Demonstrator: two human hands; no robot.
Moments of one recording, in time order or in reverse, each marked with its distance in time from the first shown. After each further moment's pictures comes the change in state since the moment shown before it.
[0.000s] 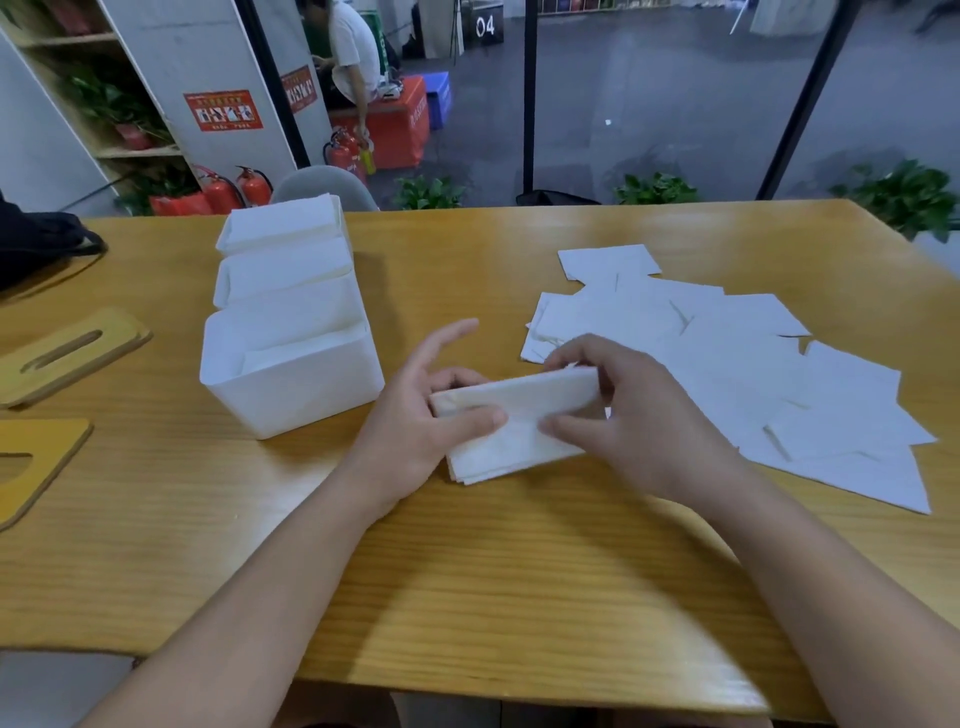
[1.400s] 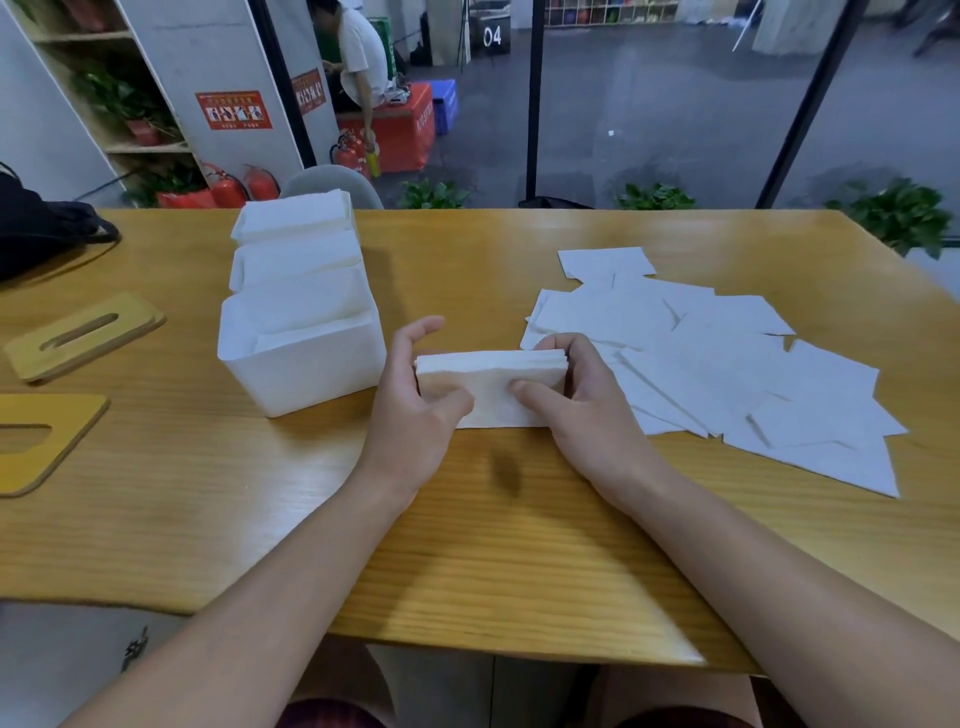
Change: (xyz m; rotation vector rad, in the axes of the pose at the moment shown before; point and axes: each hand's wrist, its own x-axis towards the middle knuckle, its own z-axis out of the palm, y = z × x) left_hand -0.015 -0.008 0.018 -0.004 0.348 -0.016; right_hand -0.001 -0.001 0.051 0.490 0.103 0.102
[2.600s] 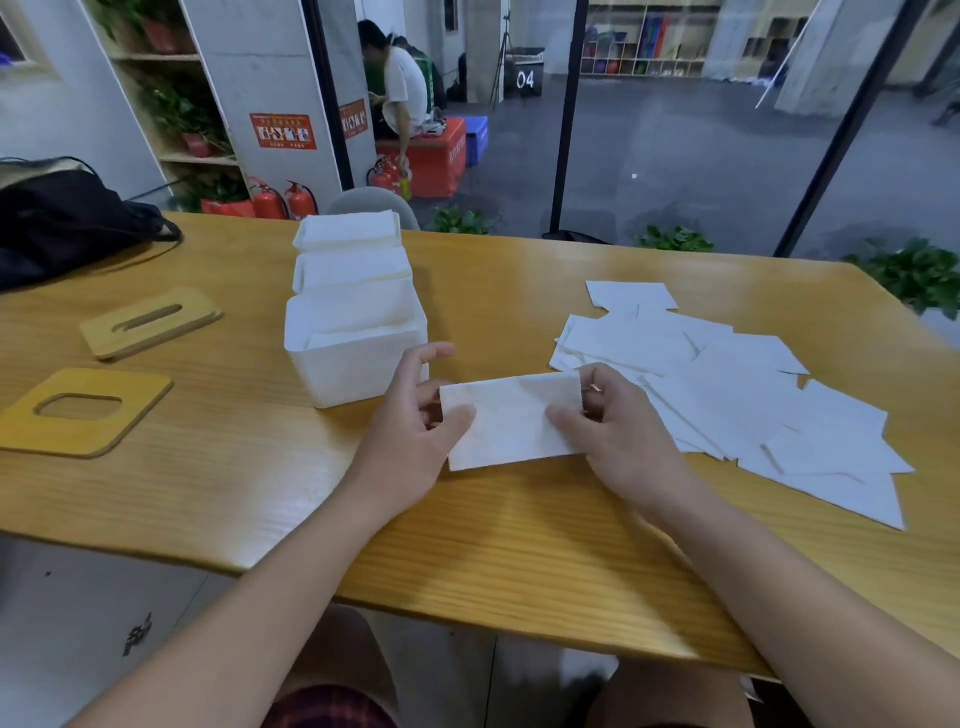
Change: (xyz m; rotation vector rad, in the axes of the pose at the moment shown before) left_hand -0.033 0.012 -0.050 0.118 -0.109 0.061; right_hand -0.019 -0.016 -0.004 -0.190 -0.057 0.021
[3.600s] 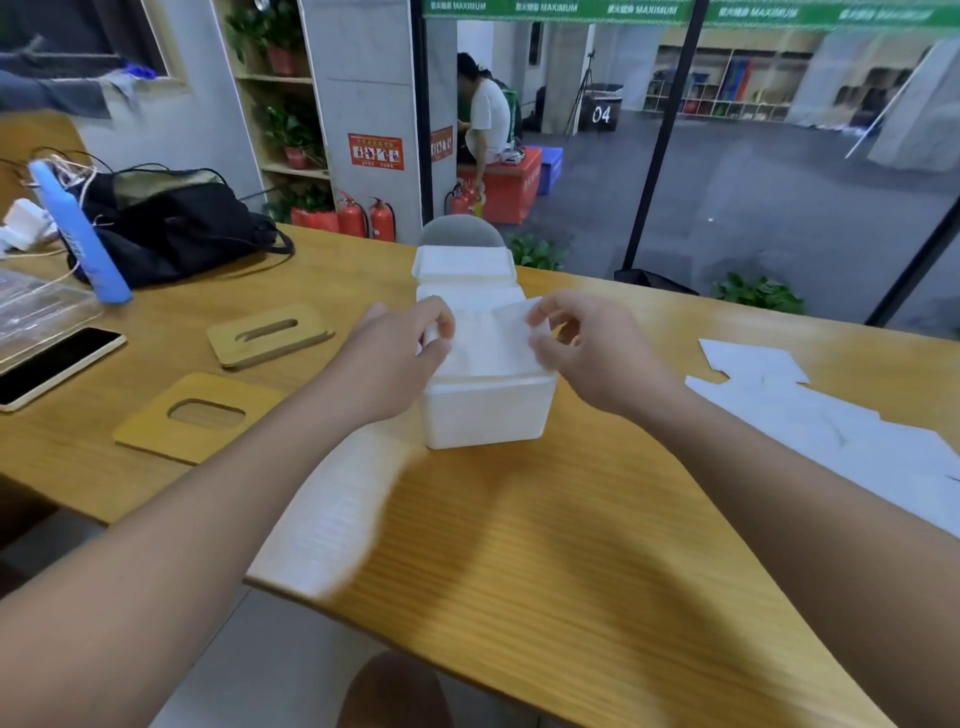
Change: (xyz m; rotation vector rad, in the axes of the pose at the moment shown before) left_hand 0.081 0.027 -0.177 0.771 0.031 0.015; right_hand 0.138 -0.111 0.114 -0.531 -0.056 -0.379
